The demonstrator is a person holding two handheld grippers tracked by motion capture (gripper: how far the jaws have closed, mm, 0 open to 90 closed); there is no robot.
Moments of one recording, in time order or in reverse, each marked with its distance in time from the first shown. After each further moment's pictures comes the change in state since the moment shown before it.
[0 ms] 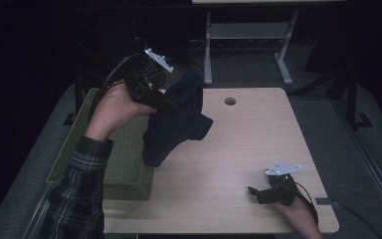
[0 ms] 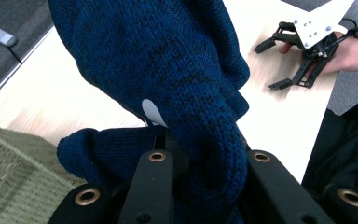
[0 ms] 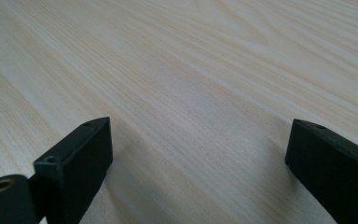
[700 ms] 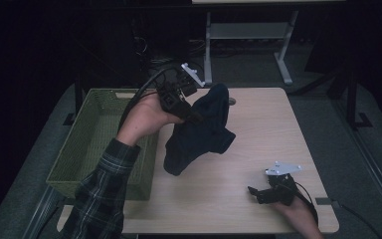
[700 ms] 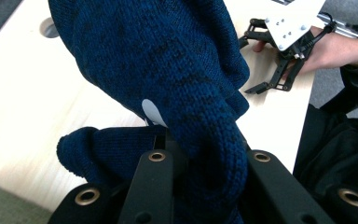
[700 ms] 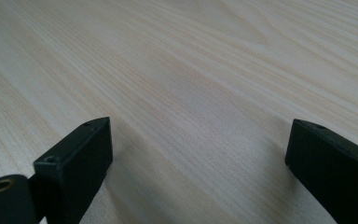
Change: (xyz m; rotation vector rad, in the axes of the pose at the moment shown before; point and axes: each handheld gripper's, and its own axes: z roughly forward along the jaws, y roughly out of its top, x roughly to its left) left arm -0.025 0.026 0.057 0.035 -0.097 0.080; right arm 0.000 0.000 0.000 0.000 -0.001 0.000
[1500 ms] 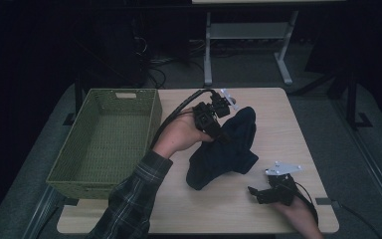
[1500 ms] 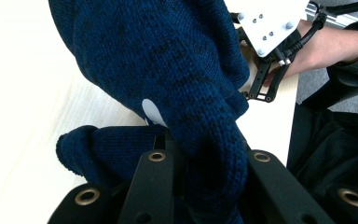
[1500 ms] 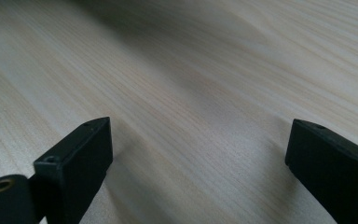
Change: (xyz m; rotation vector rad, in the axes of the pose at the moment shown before) left arm -0.025 0.023 0.083 0.047 -0.101 0.045; right arm 0.000 0.000 0.000 0.000 0.002 0.001
